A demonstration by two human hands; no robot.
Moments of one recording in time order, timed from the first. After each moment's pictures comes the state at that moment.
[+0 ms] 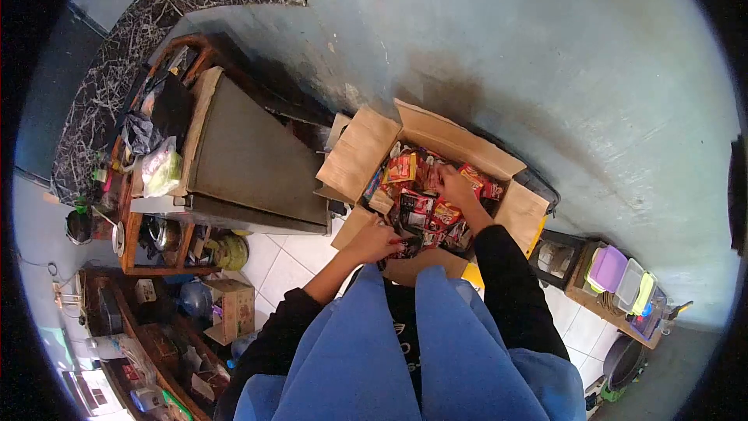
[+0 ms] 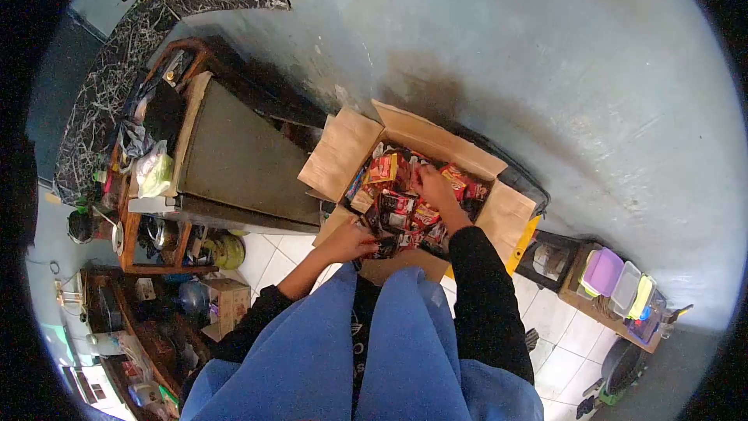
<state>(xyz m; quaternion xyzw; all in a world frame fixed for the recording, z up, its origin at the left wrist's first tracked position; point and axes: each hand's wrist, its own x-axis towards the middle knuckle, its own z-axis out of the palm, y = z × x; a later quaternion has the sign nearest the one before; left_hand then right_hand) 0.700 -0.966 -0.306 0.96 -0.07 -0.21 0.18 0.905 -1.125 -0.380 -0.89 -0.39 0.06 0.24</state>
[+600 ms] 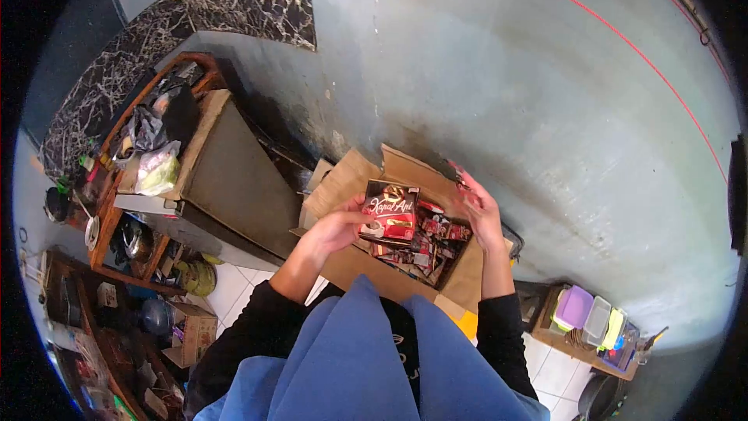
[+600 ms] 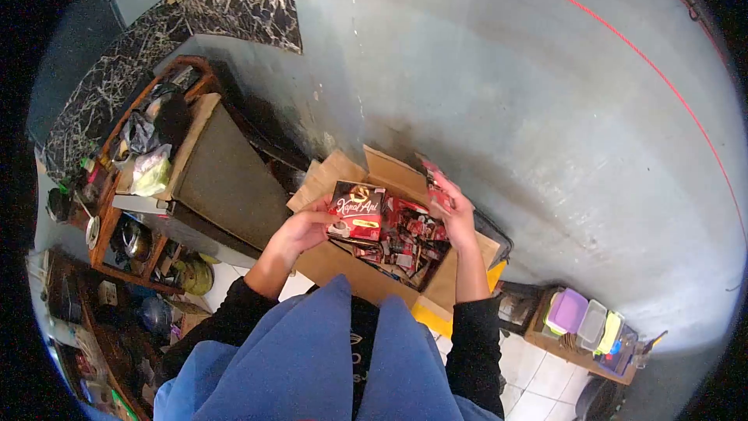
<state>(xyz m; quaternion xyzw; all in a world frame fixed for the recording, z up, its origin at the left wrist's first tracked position) 0.724 -0.946 -0.200 0.39 0.00 -0.06 0.92 0.878 -1.194 -0.205 -0.57 -0.25 0.22 0.75</state>
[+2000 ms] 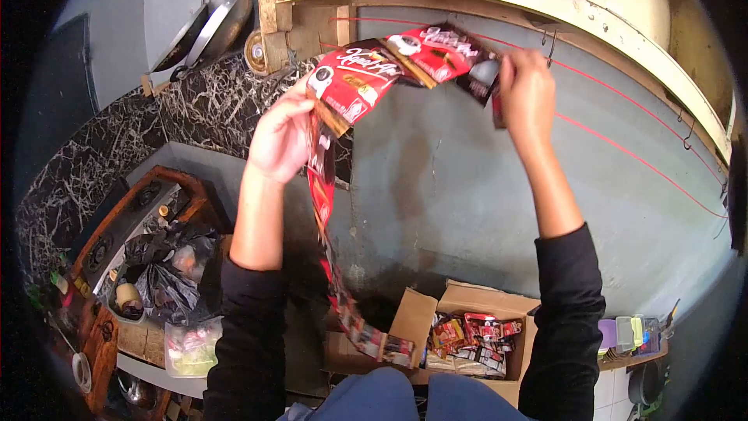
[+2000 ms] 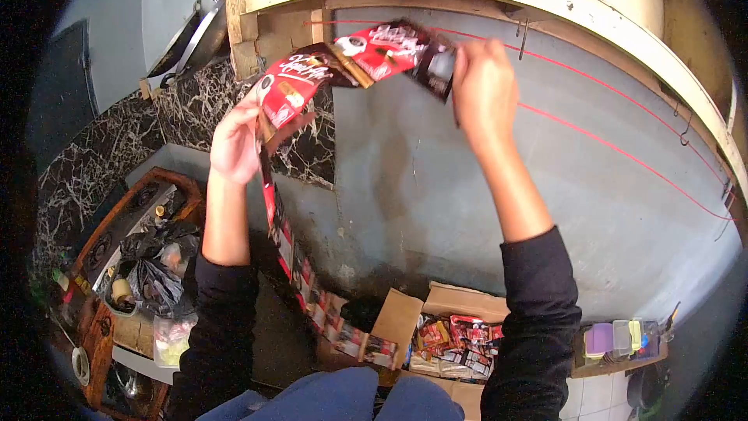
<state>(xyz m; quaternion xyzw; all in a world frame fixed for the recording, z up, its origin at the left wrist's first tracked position) 0.793 -0.617 0.113 0.48 -0.41 0.13 0.76 0.879 -0.887 0.168 -0.65 -0.22 -0.71 0.19</state>
